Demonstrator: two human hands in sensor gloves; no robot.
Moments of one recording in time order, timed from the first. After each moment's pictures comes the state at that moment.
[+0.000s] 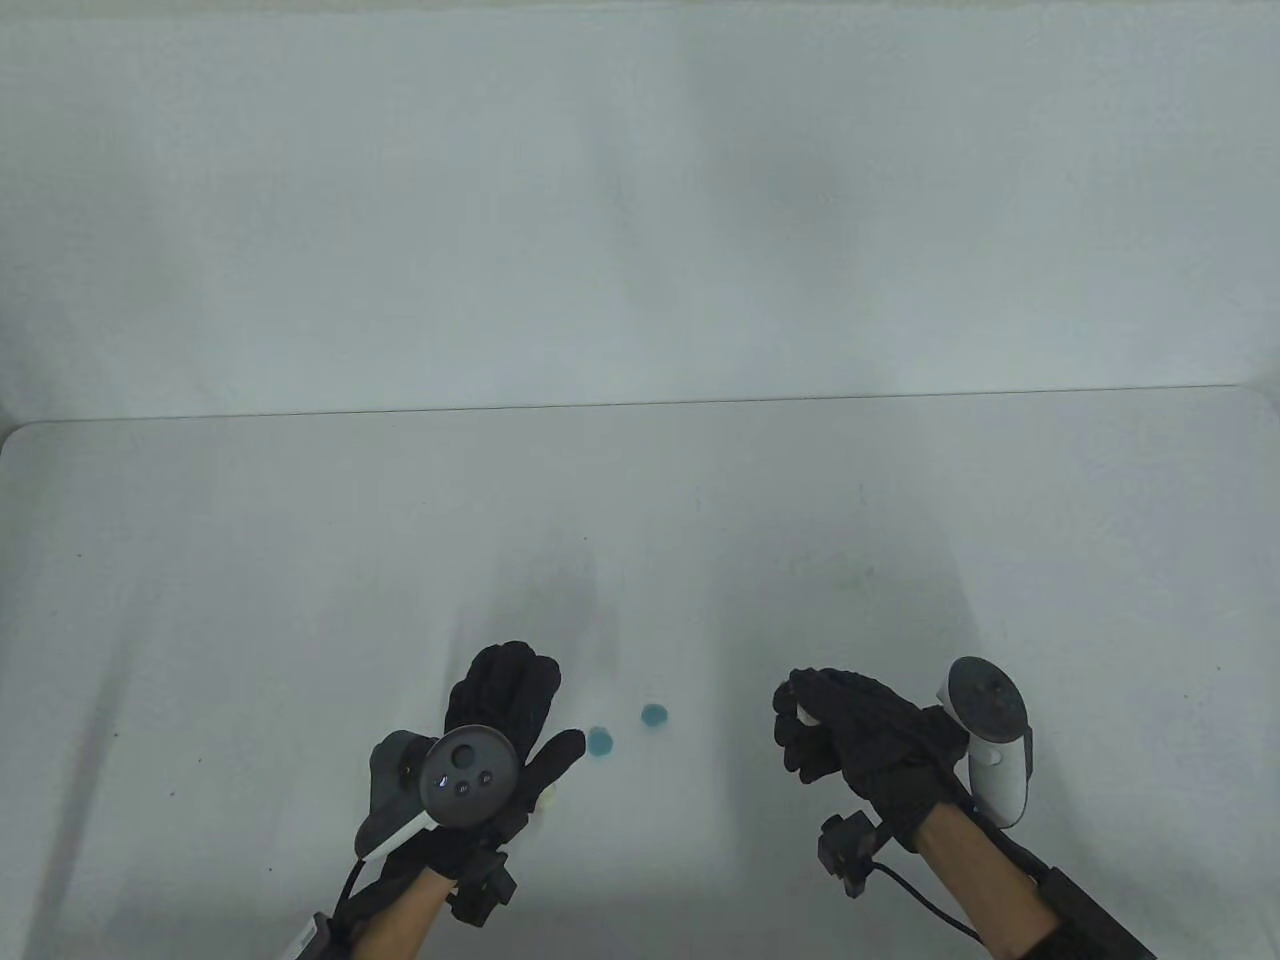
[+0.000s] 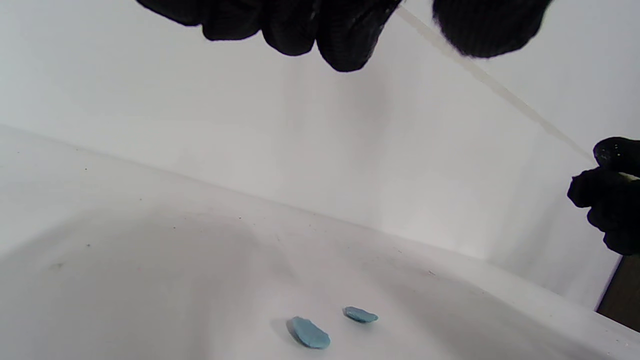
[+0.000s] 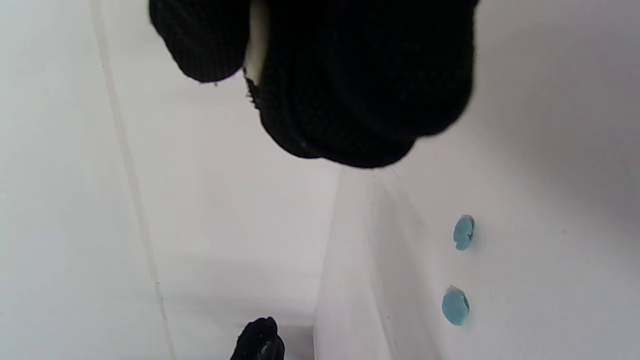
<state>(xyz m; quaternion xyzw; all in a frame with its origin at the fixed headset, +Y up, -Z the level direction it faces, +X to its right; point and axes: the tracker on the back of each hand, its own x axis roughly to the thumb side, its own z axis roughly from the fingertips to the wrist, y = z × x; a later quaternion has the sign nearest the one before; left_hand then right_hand) -0.181 -0.674 -0.308 0.05 -0.21 0.17 0.96 0.192 -0.708 -0.331 0.03 0.10 0.73 0.68</state>
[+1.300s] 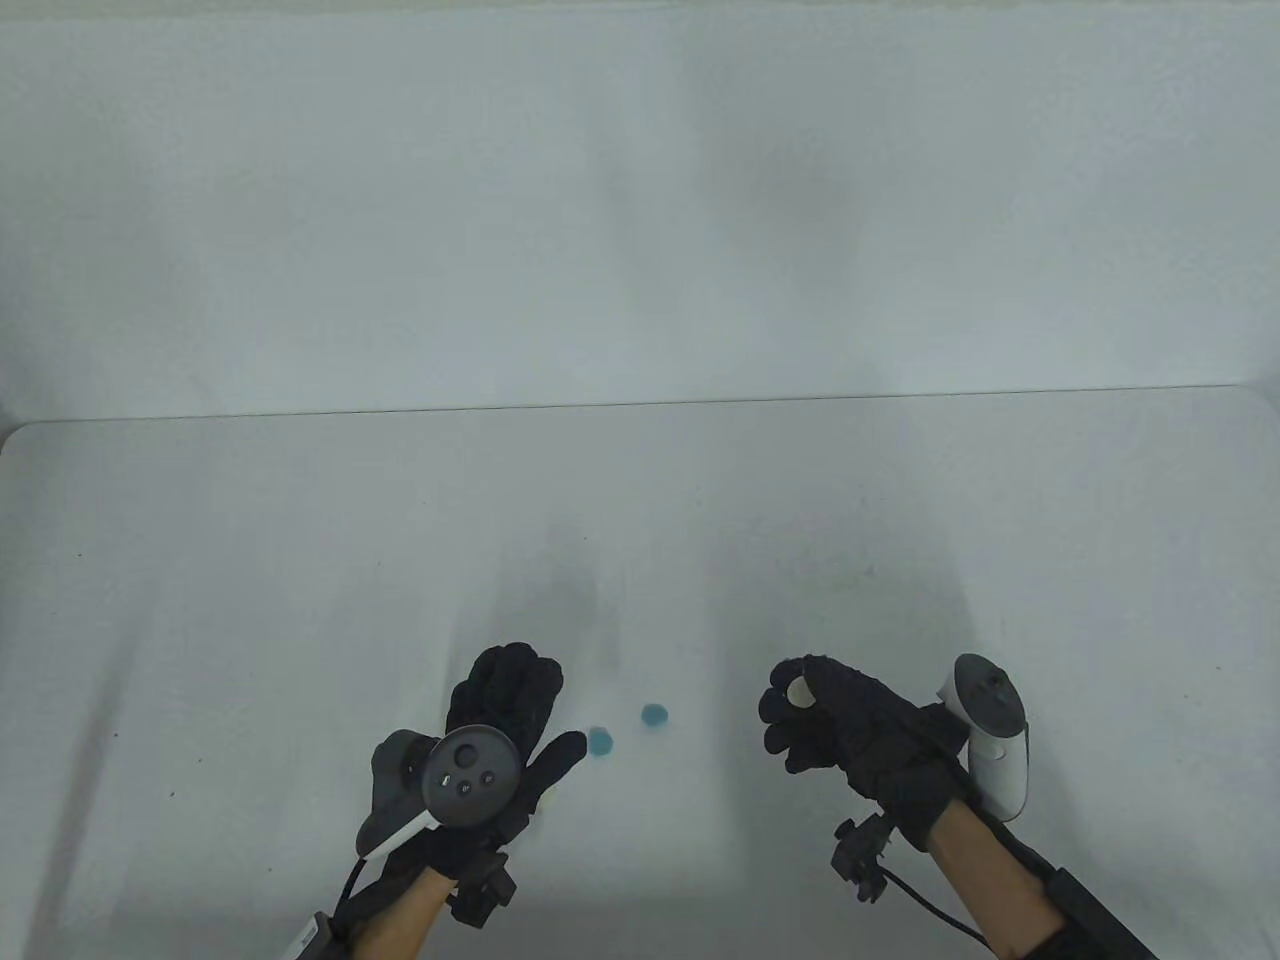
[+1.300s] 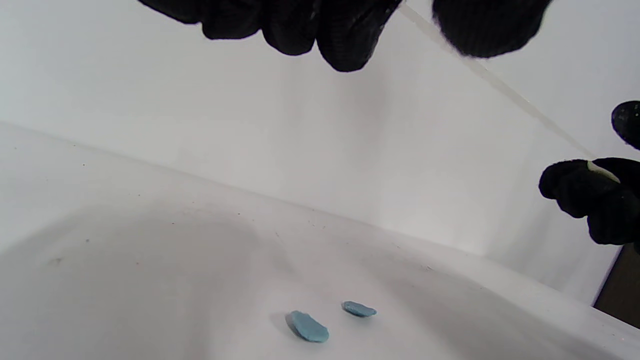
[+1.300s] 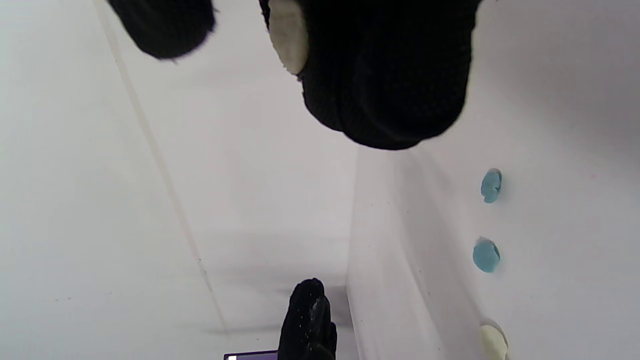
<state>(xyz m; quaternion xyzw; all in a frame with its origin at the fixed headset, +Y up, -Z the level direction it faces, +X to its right) -0.181 -0.679 -0.310 0.04 -0.21 0.17 0.96 0.194 -0.712 -0.336 0.07 0.14 0.68 0.71</state>
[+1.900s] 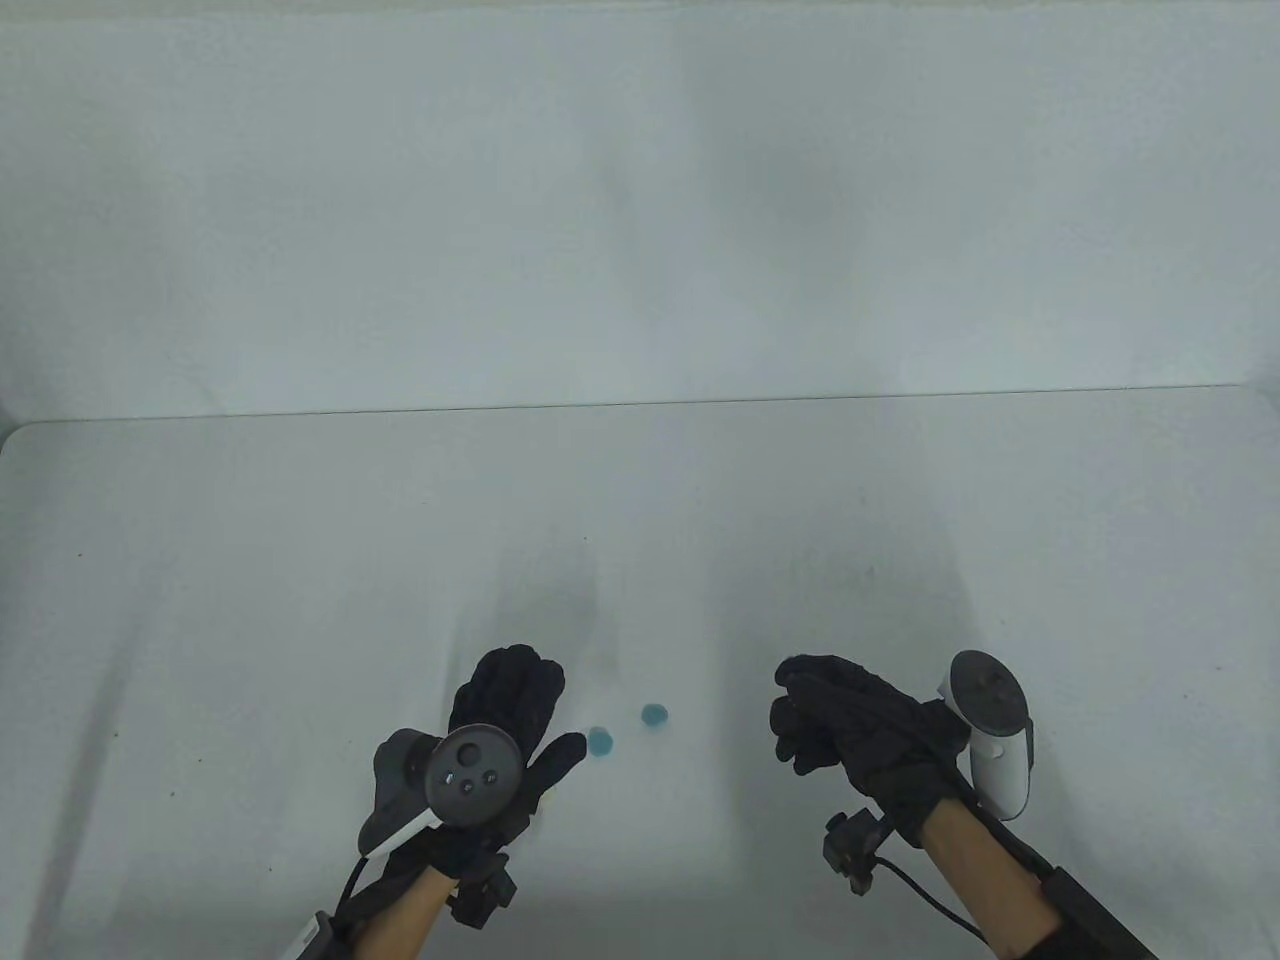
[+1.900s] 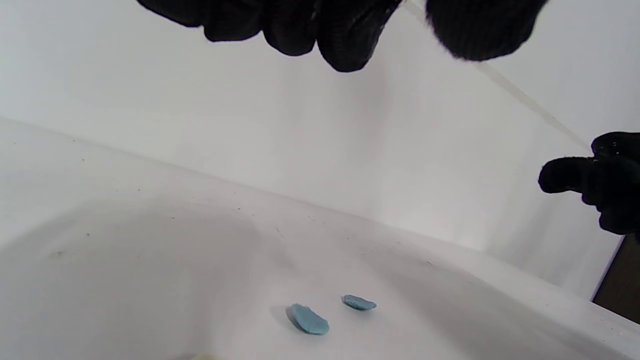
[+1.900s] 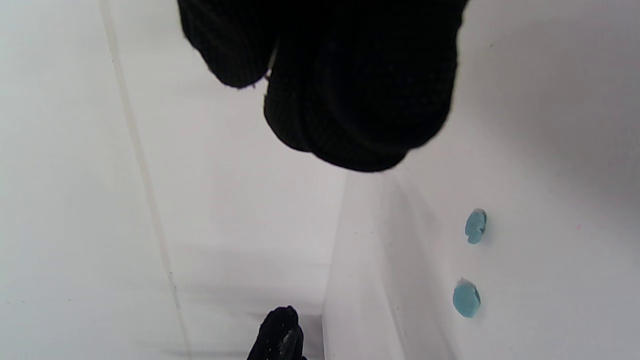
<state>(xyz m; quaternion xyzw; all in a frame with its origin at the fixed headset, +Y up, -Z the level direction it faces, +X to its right) -0.180 -0.681 -0.312 0.03 -0.22 0.17 0.96 0.195 -0.708 -0.336 0.04 0.10 0.72 0.68</state>
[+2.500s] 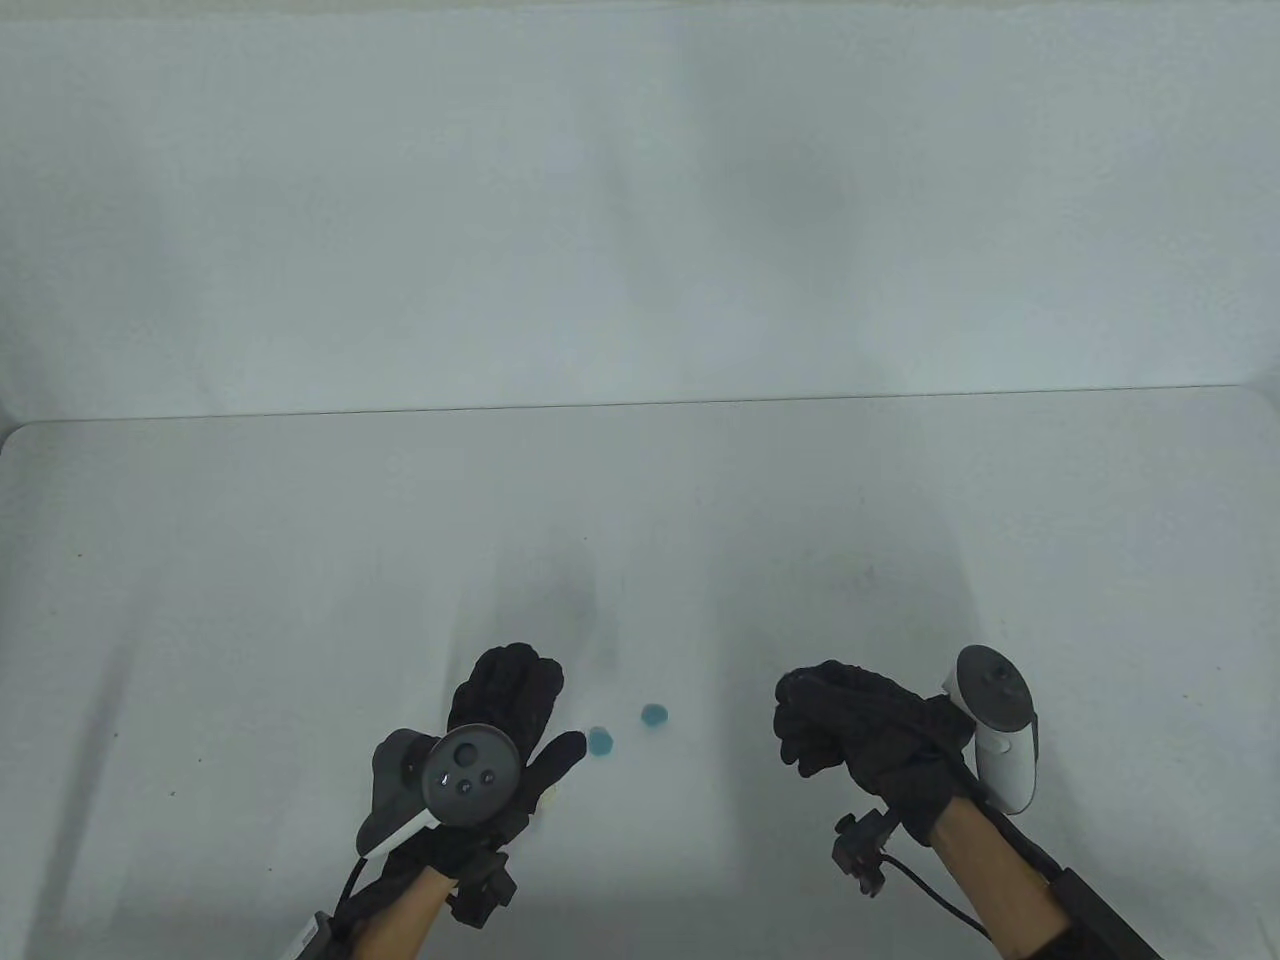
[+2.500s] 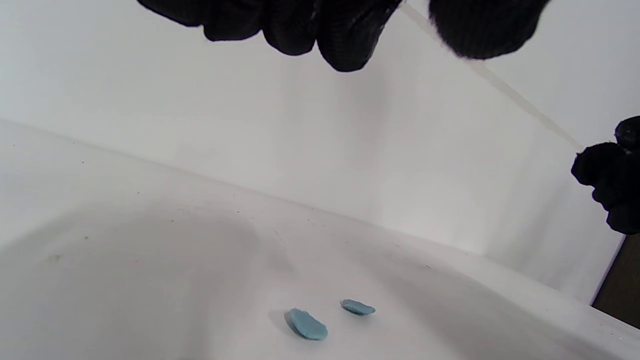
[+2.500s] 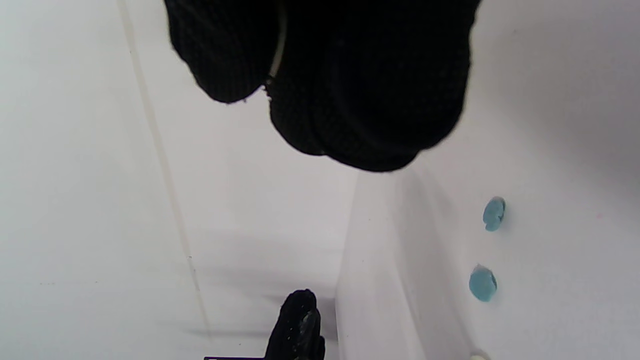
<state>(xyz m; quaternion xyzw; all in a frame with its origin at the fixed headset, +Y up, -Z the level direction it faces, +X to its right) -0.181 -0.680 -0.311 0.03 -0.22 0.17 0.96 0.194 -0.697 -0.335 0.08 0.10 0.72 0.68</state>
